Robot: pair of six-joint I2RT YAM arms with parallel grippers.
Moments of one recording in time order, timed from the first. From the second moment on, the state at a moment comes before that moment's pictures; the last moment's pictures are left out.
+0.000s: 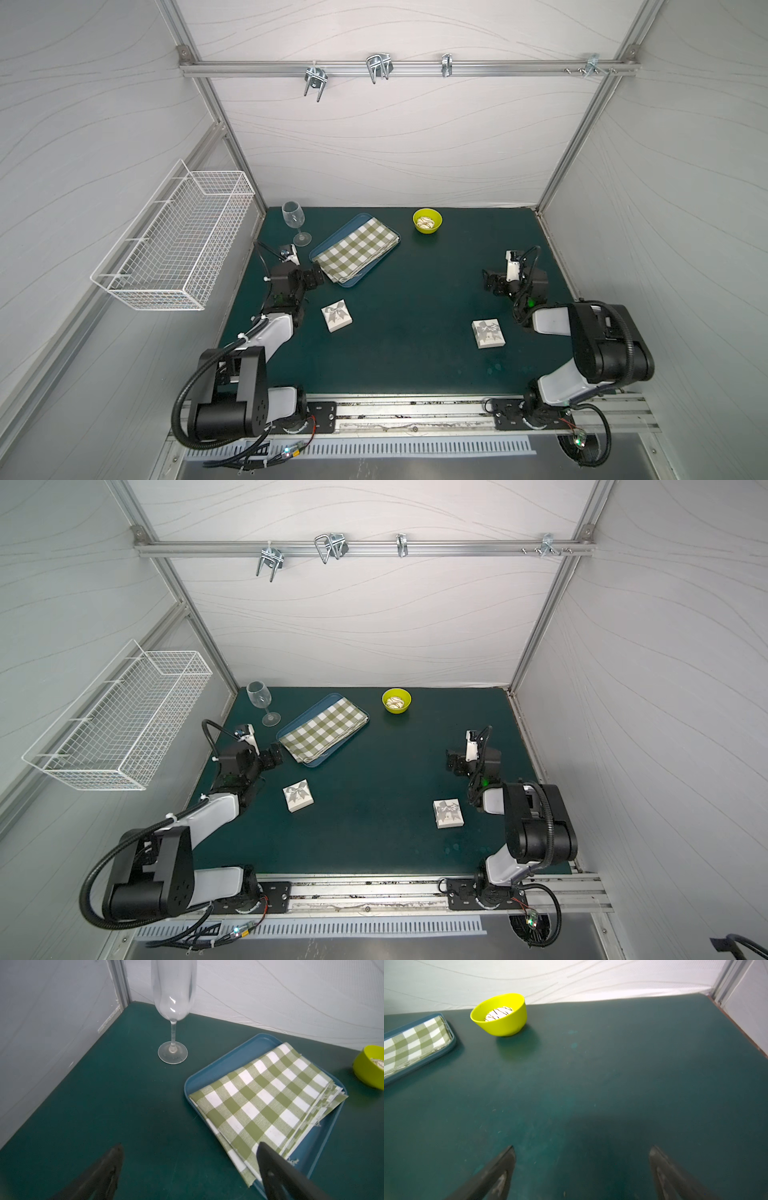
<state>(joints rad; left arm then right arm) 0.07 1.25 0.56 0.25 -0.09 -0.18 0.02 1.52 0.44 0.65 -0.20 0.03</state>
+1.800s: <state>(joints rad) 0.01 1.03 0.54 -0.48 0.32 -0.64 0.93 1.79 1.35 -0.54 -0.26 0.10</state>
